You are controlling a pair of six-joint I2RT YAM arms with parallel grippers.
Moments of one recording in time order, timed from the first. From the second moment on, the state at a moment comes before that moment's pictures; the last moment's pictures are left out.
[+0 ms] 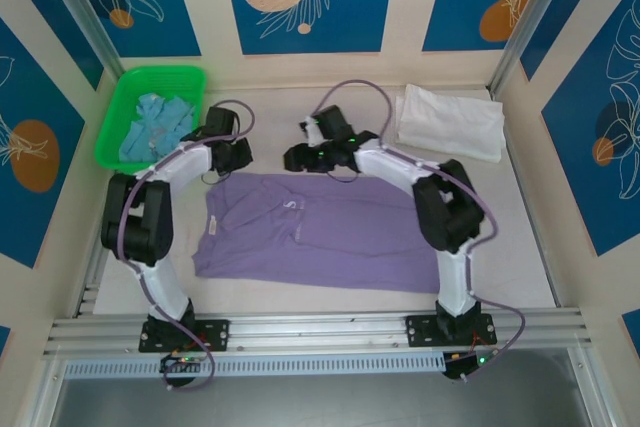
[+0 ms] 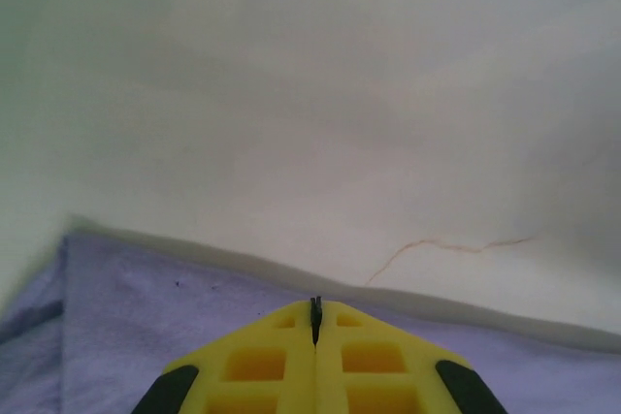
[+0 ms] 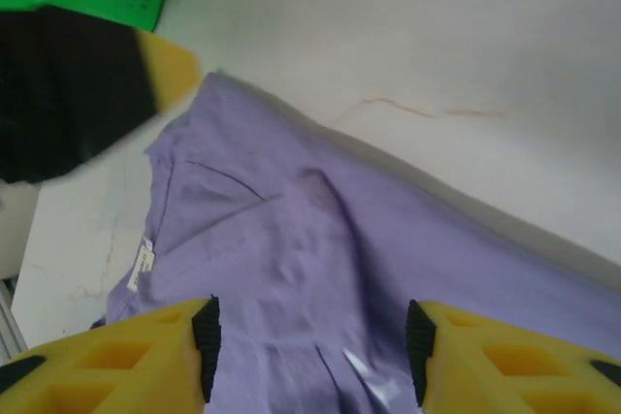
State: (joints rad) left arm -0.22 1.84 1.26 -0.45 0.08 -0.54; right arm 0.62 2.05 1.57 -0.37 -0.42 0.47
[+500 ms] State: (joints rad) left arm -0.16 1.94 1.24 -0.42 0.09 -0.61; right arm 0.70 2.42 2.04 -0.56 -0.41 0.36
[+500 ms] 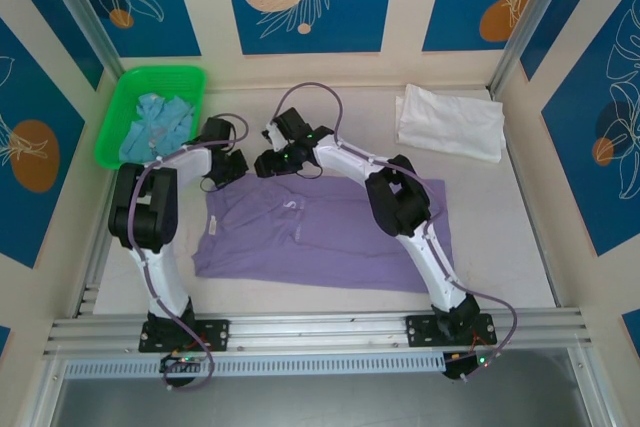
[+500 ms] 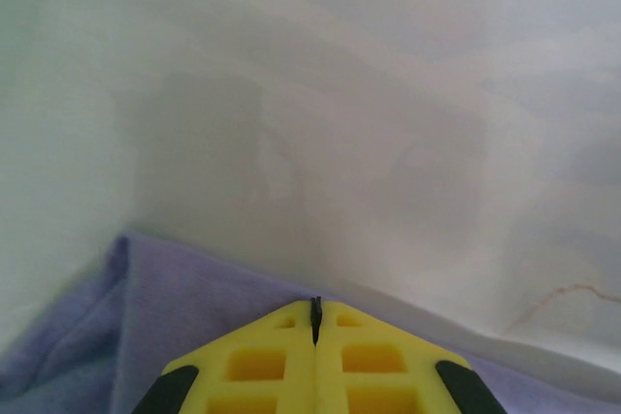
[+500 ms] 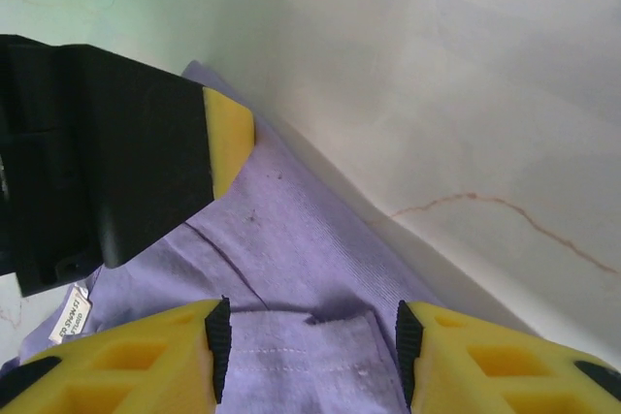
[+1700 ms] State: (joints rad) left arm -0.15 1.95 1.25 -0.42 0.11 -0.63; right arm 0.72 2.46 2.07 -0.62 -0.47 0.31
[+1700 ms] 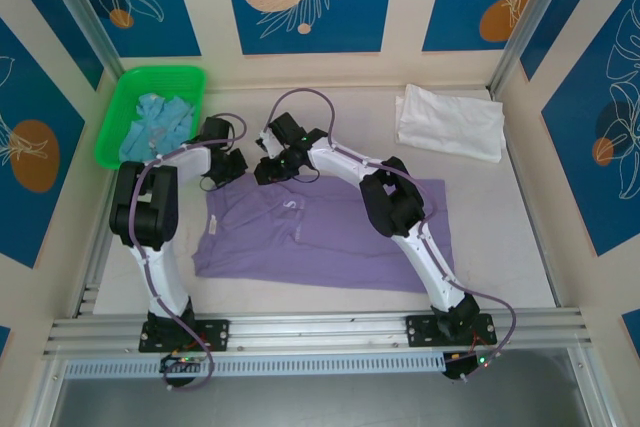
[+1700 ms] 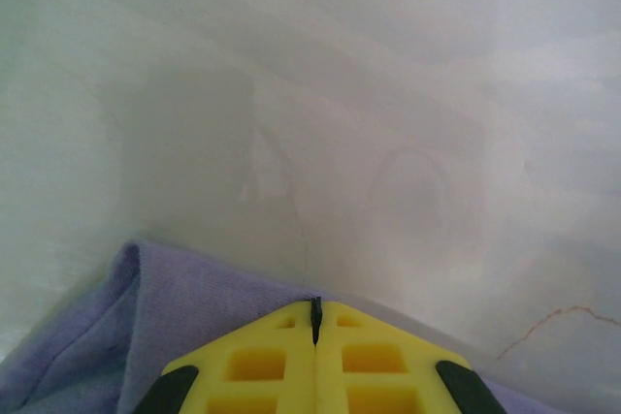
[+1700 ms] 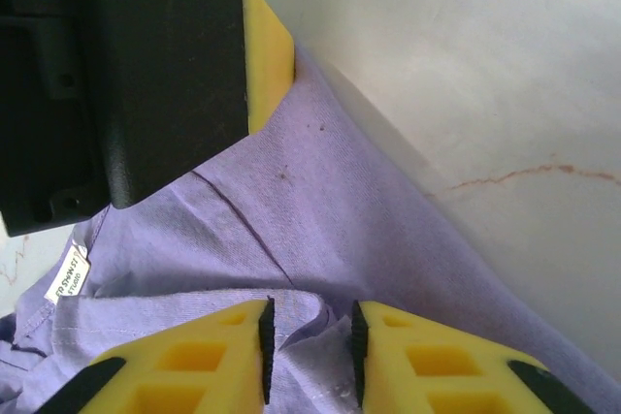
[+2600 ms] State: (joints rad) left arm -0.15 1.95 1.25 -0.42 0.11 -0.63; right arm 0.72 2.43 1.98 -0.60 -0.44 0.28
